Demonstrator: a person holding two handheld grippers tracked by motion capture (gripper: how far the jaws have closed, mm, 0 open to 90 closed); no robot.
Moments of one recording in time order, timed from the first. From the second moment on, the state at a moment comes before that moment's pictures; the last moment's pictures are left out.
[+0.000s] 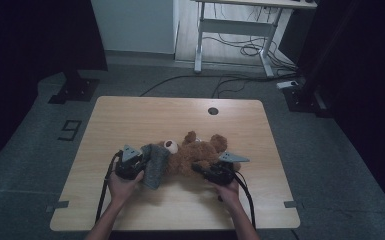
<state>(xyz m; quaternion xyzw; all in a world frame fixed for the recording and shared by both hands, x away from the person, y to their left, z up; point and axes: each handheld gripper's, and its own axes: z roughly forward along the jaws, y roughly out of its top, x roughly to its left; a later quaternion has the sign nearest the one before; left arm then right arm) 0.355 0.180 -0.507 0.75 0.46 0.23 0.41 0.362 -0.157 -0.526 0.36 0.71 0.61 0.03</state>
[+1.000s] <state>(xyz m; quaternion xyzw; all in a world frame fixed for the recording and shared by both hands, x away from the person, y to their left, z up) 0.370 0.089 -0.464 0.79 0.38 0.20 0.43 0.355 -0.156 -0.521 0.36 0.71 0.60 0.02</state>
